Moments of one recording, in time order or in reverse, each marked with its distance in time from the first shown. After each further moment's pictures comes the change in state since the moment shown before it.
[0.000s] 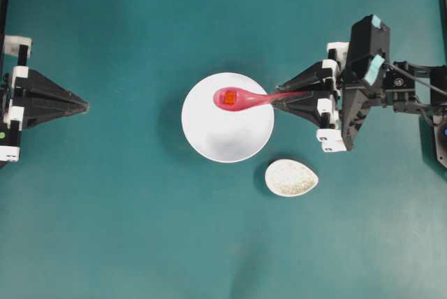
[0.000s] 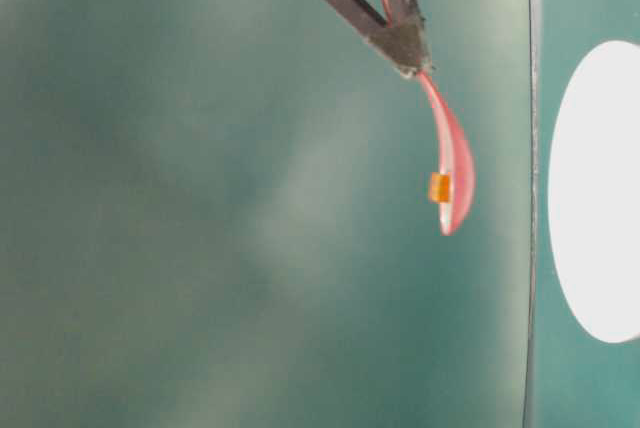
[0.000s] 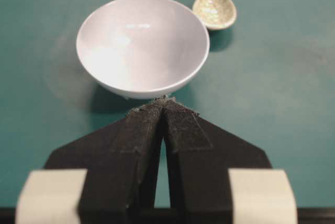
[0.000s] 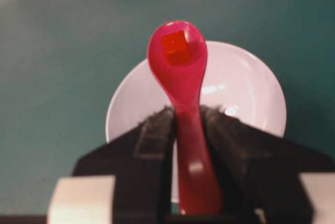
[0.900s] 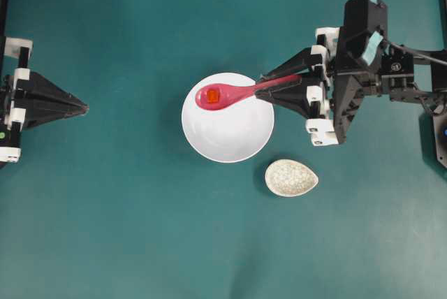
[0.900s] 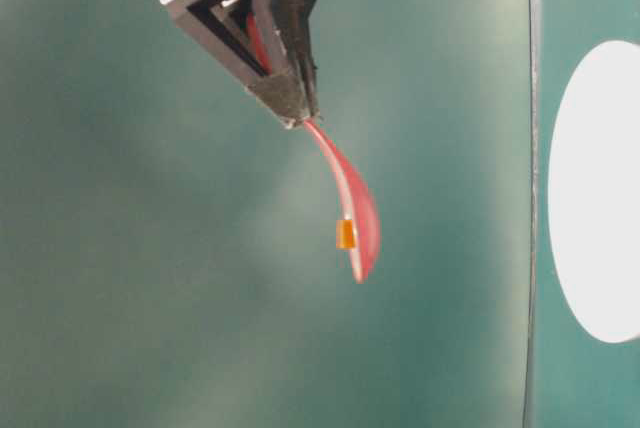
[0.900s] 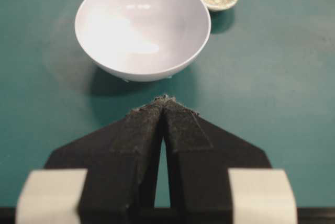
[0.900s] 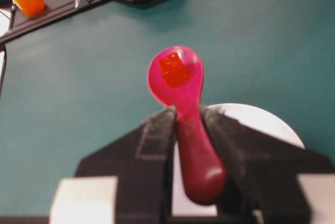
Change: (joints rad) left arm 0.000 0.003 0.000 0.000 0.049 0.002; right arm 0.000 -0.025 -0.167 0.029 0.149 0.009
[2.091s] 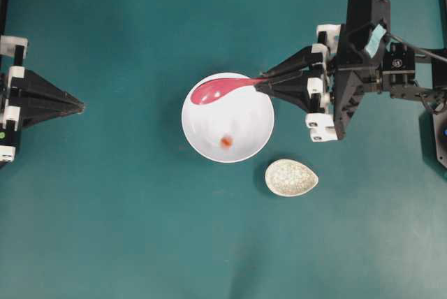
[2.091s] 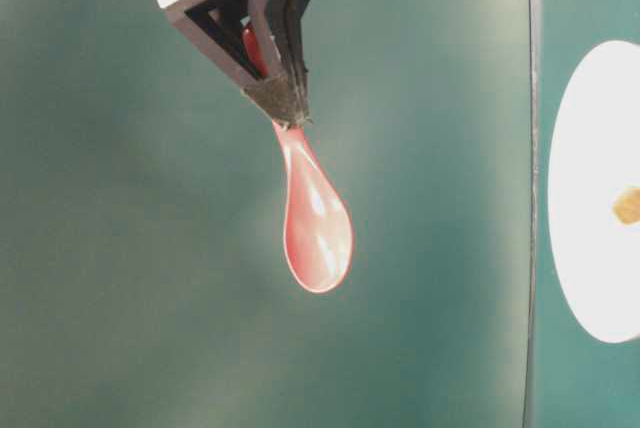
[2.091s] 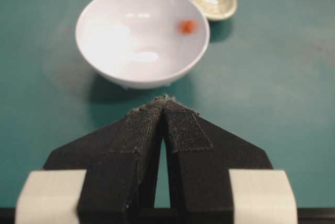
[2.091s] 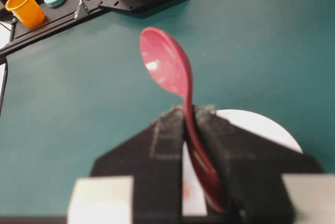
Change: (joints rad) left arm -0.002 -0.034 0.000 0.000 0.006 -0.015; right arm -0.011 0.000 0.000 0.014 -0.014 -0.005
